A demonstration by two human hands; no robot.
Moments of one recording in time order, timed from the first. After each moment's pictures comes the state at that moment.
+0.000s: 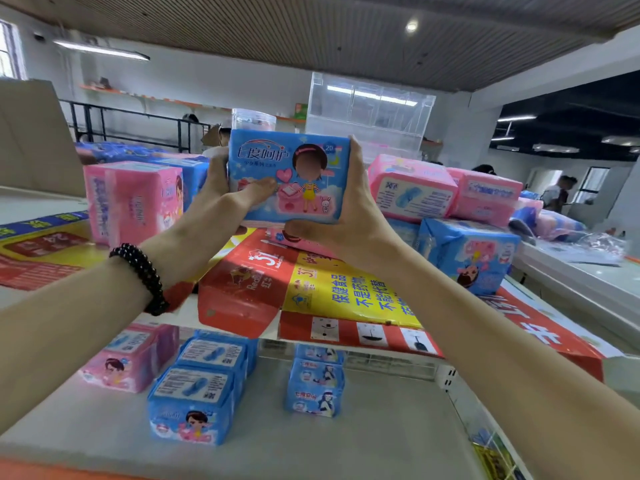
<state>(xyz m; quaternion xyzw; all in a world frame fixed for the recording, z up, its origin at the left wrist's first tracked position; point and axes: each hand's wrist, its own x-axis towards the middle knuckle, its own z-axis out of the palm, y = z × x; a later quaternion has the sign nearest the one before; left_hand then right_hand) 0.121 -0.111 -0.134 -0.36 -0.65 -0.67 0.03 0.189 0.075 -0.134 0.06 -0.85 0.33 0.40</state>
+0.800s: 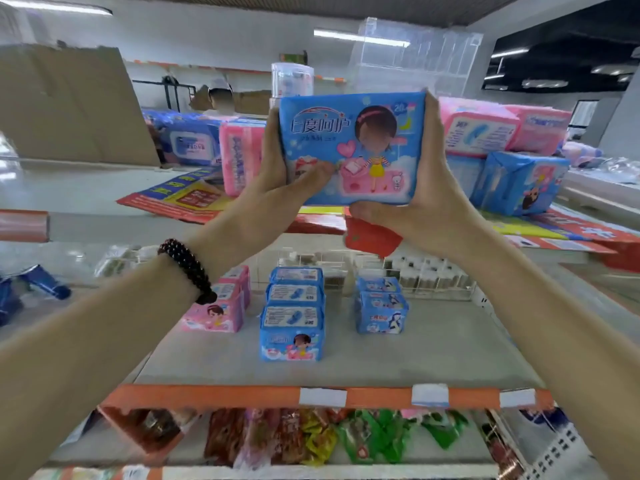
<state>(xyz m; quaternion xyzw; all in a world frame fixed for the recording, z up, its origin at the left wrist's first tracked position) 0.121 -0.254 -0.163 -0.53 -0.56 -0.64 -0.03 0.237 -0.081 -0.161 0.03 -0.85 0.32 0.42</state>
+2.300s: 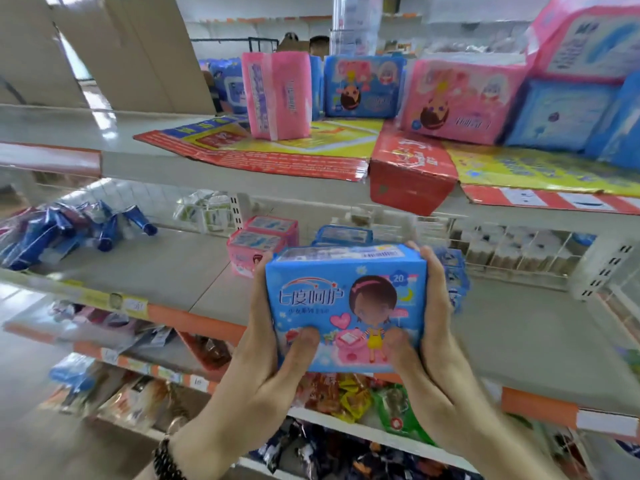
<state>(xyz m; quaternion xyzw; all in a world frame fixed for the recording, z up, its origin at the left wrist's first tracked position) 0.231 -0.300 -0.337 -0.36 -0.72 -0.59 -0.02 0.312 -0.110 -0.330 0.10 -0.84 0.46 0.28</state>
